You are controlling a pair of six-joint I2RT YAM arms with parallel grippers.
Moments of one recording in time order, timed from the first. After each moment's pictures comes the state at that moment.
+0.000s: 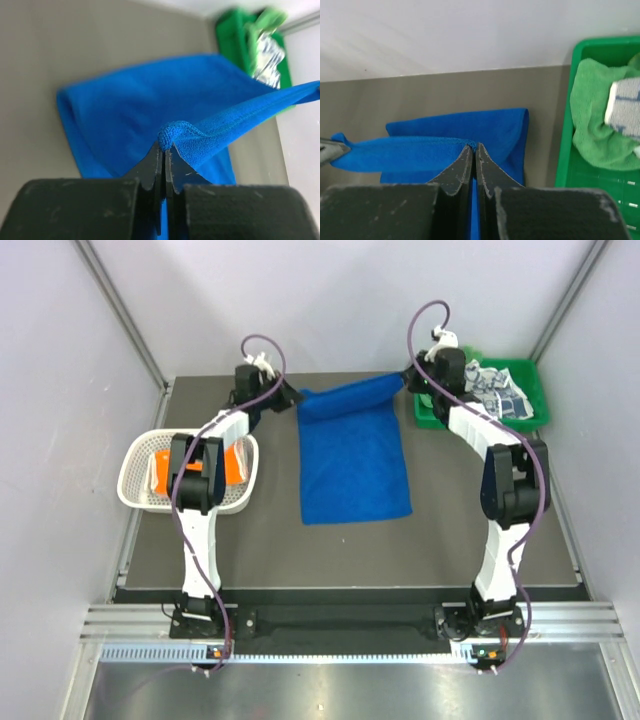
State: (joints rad) left arm -0.15 2.27 1.76 0.18 0.53 -0.64; right arm 0.17 2.02 1.61 0.16 -0.15 0.35
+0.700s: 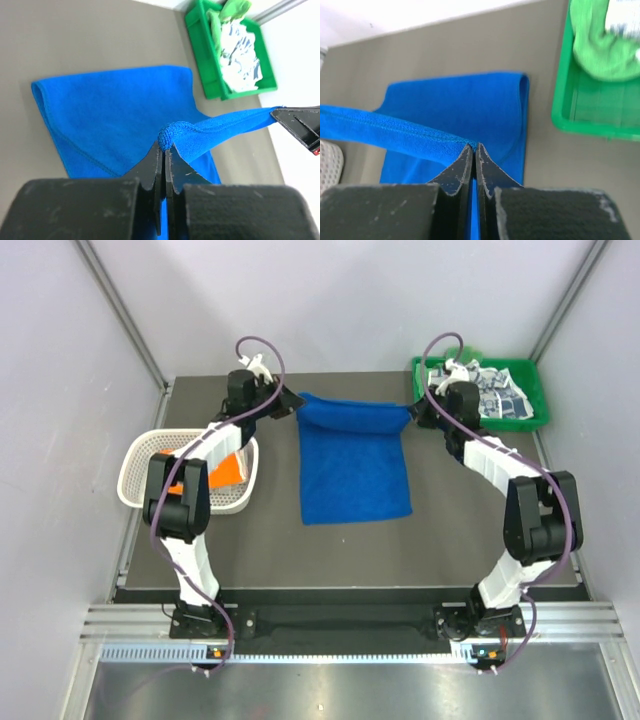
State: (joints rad) left arm -0.19 1.93 1.41 0.22 0.49 -0.62; right arm 0.16 1.70 1.15 0.22 -0.20 0.40
